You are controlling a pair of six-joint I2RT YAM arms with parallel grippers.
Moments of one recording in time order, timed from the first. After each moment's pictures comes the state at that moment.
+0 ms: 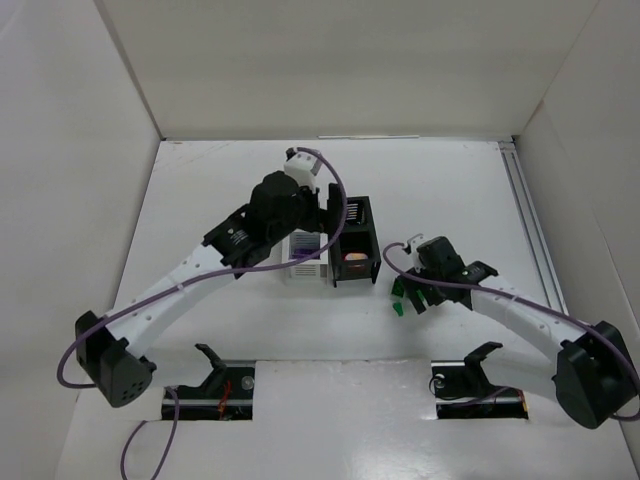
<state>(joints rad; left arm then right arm) -0.76 1.28 1.22 -0.31 -0.11 -0.33 0.52 1.10 0.59 -0.58 0.15 -0.04</state>
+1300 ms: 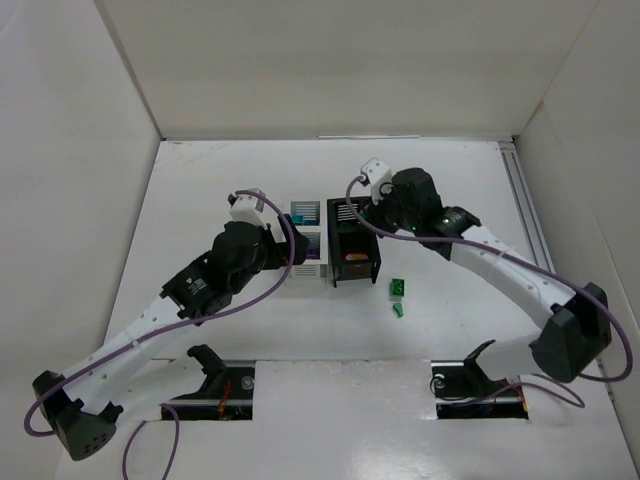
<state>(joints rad) -0.76 0.85 0.86 -0.45 -0.30 -0.64 0.60 1.32 1.12 -0.38 -0.01 -0.21</state>
